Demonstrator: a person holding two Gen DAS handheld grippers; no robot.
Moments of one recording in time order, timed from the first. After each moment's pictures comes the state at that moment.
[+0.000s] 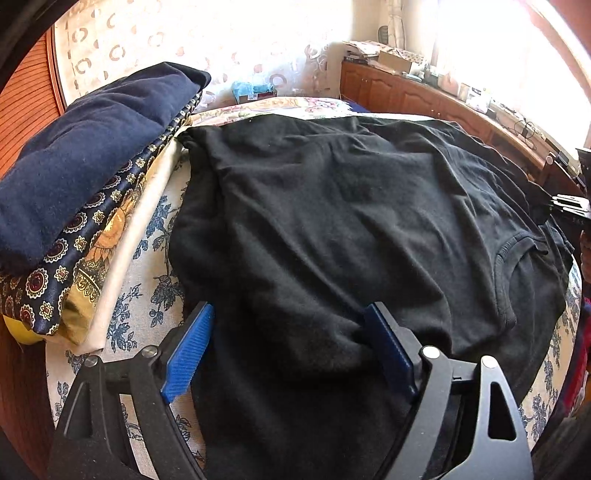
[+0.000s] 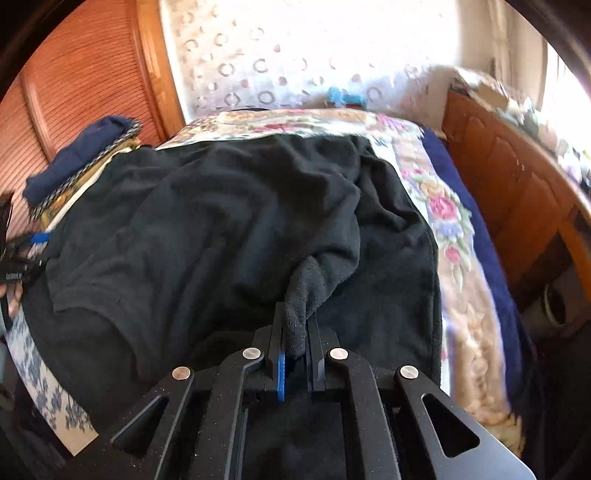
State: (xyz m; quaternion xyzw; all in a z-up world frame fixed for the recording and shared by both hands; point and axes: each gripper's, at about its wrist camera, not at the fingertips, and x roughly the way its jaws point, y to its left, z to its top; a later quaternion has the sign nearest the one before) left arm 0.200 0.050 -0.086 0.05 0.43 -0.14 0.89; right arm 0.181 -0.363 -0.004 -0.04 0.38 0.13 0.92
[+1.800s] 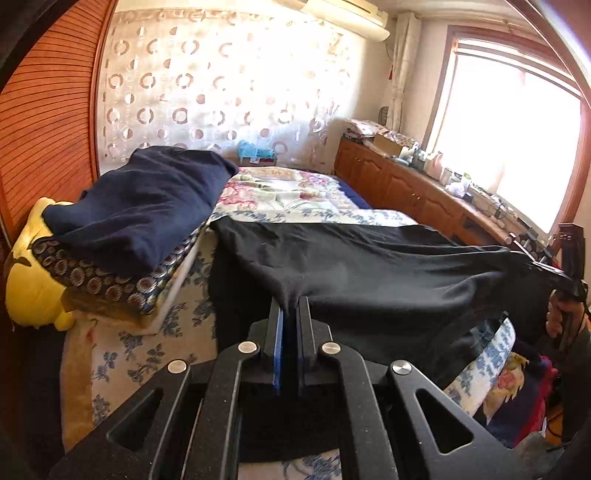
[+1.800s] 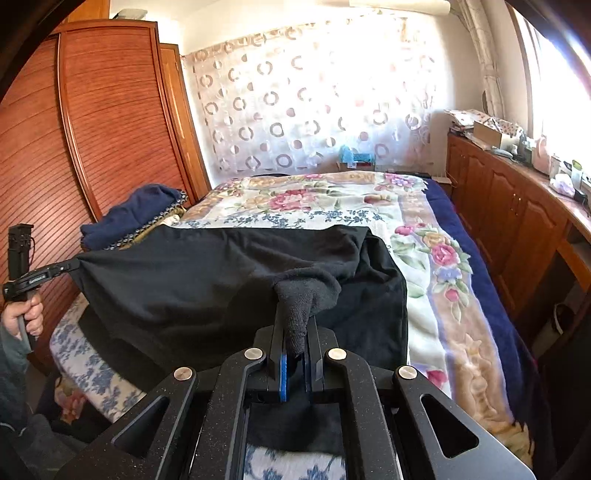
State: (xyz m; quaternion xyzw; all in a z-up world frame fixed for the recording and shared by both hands) left arm 0.124 0.093 -0.008 -0.06 0.32 -0.16 0.93; right arm 0.085 -0.397 0.054 0.02 0.27 0.17 0.95
